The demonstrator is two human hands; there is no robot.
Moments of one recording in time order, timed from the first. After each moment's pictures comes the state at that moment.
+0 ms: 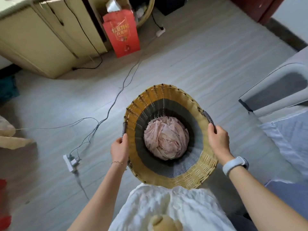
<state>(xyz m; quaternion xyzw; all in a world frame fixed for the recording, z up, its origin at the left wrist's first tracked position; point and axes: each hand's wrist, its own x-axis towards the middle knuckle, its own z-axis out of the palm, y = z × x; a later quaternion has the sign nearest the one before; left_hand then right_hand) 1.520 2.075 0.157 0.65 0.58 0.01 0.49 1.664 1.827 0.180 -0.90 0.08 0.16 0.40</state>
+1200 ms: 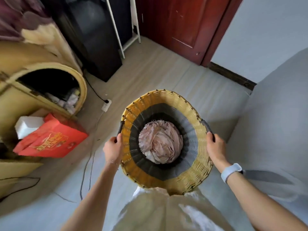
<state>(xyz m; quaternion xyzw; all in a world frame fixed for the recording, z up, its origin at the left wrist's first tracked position) 2.331 2.158 0.192 0.82 0.37 -0.07 0.43 2.344 1.870 0.168 -0.86 0.28 0.08 0.41</state>
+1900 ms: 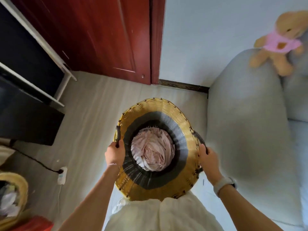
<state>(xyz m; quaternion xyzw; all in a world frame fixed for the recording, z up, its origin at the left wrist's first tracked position) 2.723 1.946 0.155 0.88 0.22 -0.22 0.36 2.595 1.694 0.139 -0.74 0.49 0.03 0.46</state>
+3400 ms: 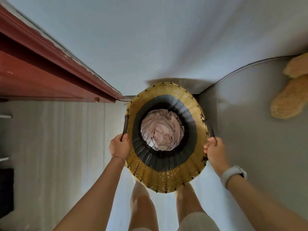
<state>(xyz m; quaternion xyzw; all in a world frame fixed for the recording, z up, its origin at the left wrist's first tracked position) 3.086 1.540 -0.053 0.87 0.20 -0.31 0.33 2.928 1.324 -0.041 -0.63 0.62 0.08 0.46</state>
